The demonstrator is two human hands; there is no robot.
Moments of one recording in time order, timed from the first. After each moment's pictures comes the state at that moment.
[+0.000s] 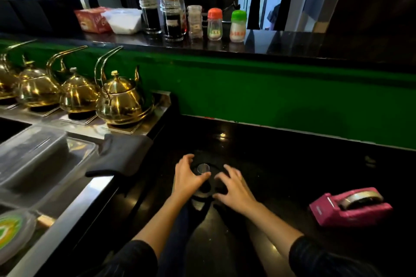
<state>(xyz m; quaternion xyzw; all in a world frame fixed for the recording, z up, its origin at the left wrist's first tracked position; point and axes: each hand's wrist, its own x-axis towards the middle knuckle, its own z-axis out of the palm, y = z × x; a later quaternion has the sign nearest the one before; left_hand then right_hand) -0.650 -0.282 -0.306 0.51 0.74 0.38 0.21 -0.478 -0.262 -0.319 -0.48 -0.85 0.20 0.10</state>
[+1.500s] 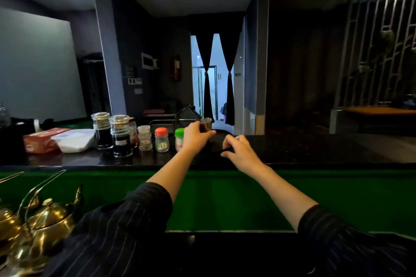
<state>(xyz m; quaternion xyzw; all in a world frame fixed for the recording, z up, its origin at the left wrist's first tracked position) -0.523 -0.067 0.038 0.66 0.56 0.49 0.12 -0.367 -0.102 0.005 -0.52 -0.77 0.09 0.36</state>
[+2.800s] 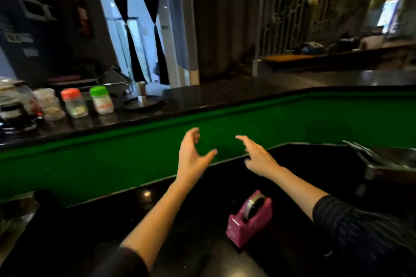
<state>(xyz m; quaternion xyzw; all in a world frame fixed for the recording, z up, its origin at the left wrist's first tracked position) -0.396 -0.177 -0.135 0.74 0.41 0.48 0.23 -0.180 -0.218 -0.153 -0.69 -0.66 0.11 0.26</state>
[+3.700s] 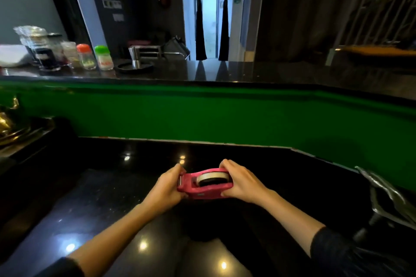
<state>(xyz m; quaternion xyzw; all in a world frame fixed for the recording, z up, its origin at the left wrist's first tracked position) -0.286 -0.298 -0.226 0.74 0.57 0.31 0.19 -0.033 -0.254 -0.222 -0.43 -0.86 0.18 0.21</state>
